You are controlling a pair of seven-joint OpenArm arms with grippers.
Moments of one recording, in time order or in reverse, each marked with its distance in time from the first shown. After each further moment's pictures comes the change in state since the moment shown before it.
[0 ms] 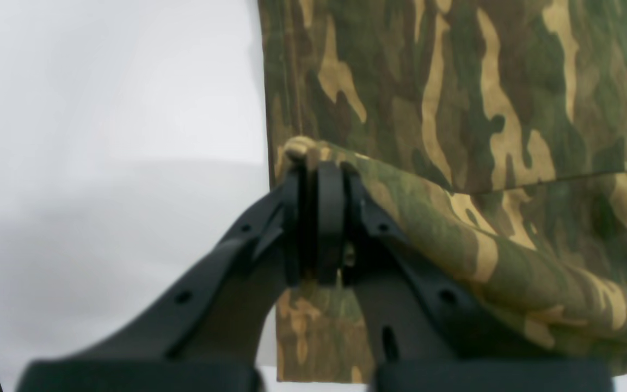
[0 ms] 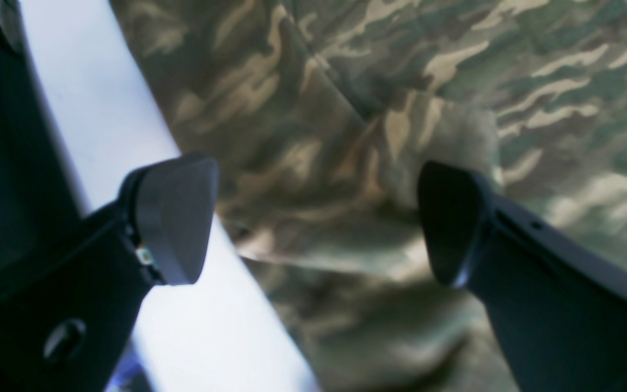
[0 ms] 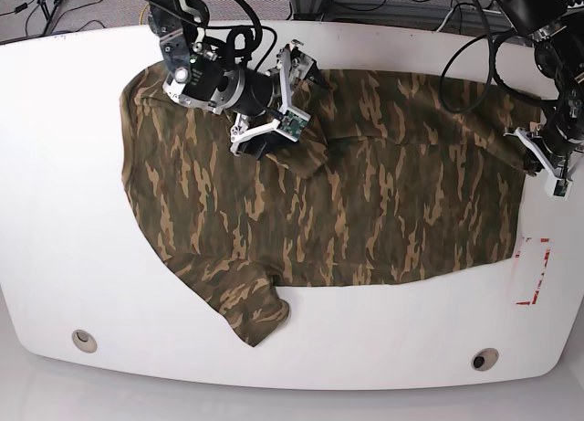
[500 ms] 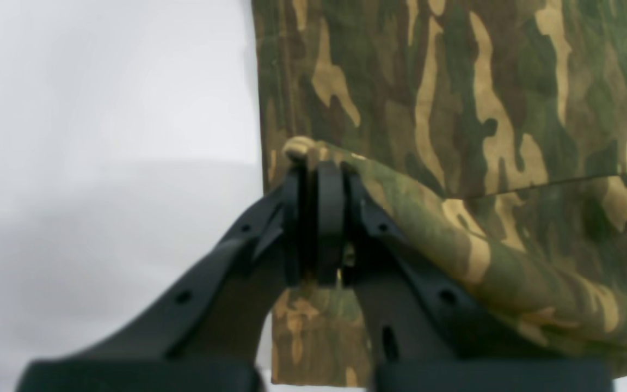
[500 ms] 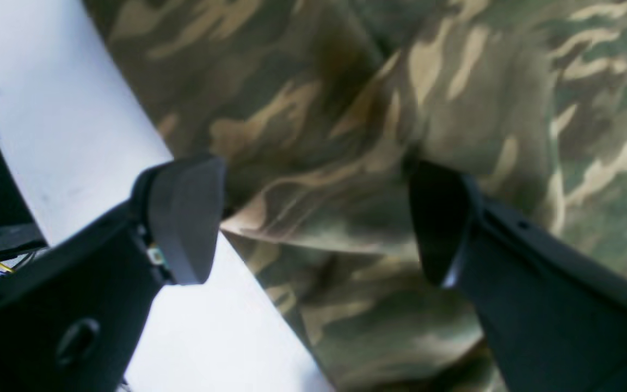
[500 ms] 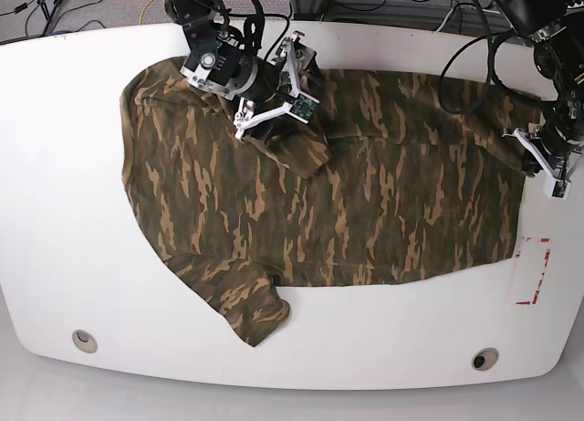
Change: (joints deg) left arm -0.2 0.1 0.1 -0.4 -0.2 0.0 0.0; right arm -3.5 -2.0 -1.4 -4.3 -12.7 0.2 6.6
